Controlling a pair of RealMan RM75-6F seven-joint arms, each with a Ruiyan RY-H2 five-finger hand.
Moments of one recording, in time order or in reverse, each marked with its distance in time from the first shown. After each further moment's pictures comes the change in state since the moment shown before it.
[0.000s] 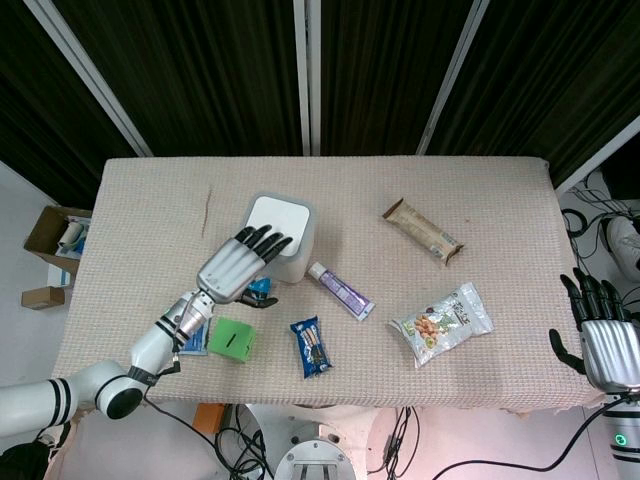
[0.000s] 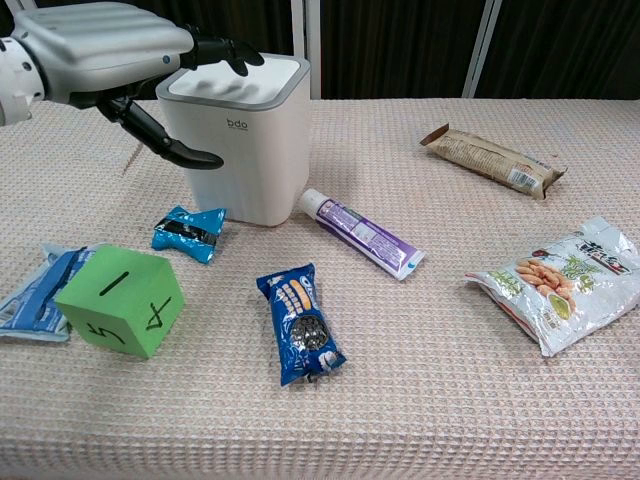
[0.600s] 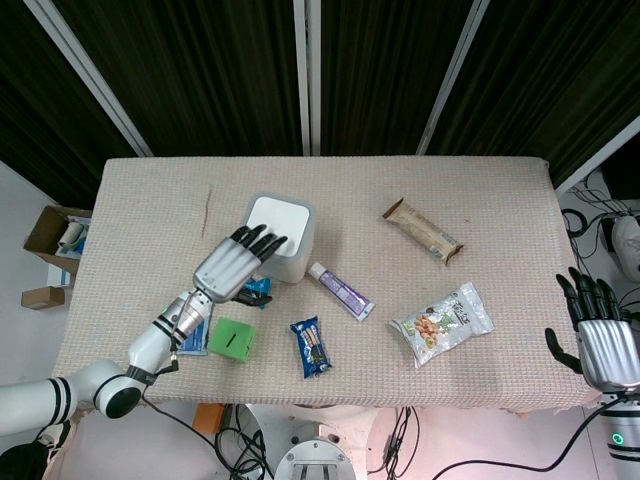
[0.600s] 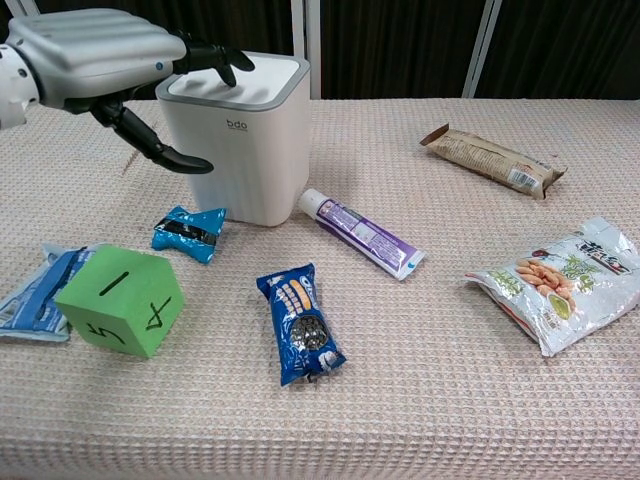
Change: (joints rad) left arm -0.012 0.000 0.031 0.024 -0.017 0.014 -0.003; right arm 0.004 -0.025 -0.002 0.037 -0.015 0.006 0.022
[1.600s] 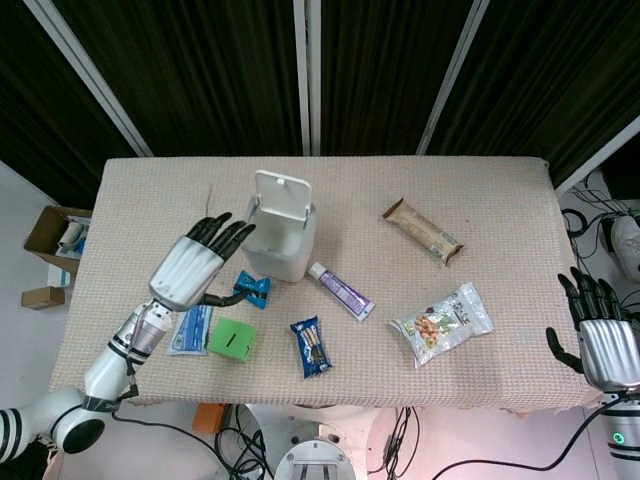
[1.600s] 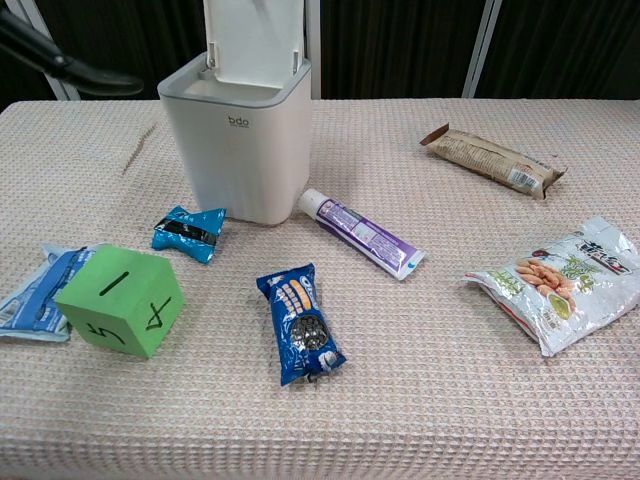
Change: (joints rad) left arm 0.135 0.178 0.039 -0.223 0.096 0.231 -0.034; right arm 0.000 -0.005 0.003 0.013 0.004 0.003 0.020
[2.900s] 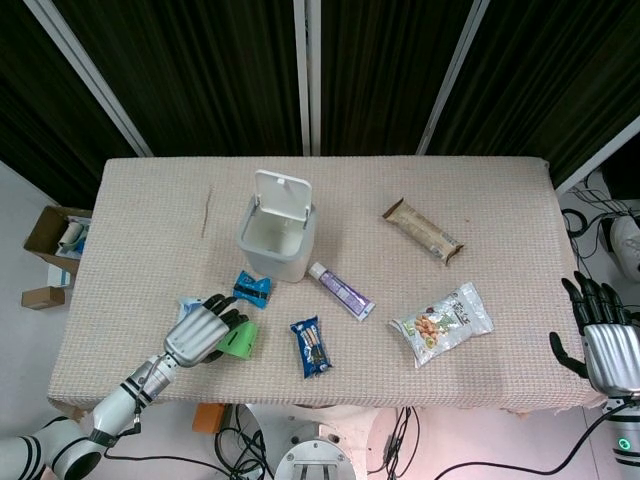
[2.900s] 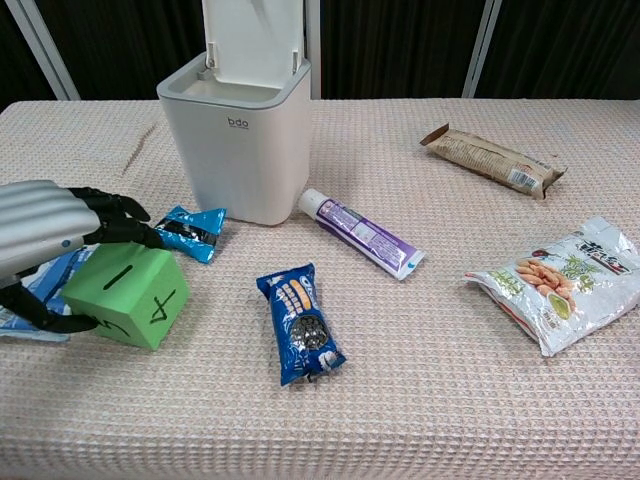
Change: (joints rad) left arm 0.116 -0.231 0.214 0.340 0.217 -0.093 -0.169; right arm -0.014 0.013 -0.013 0.003 -0.008 0.010 0.027
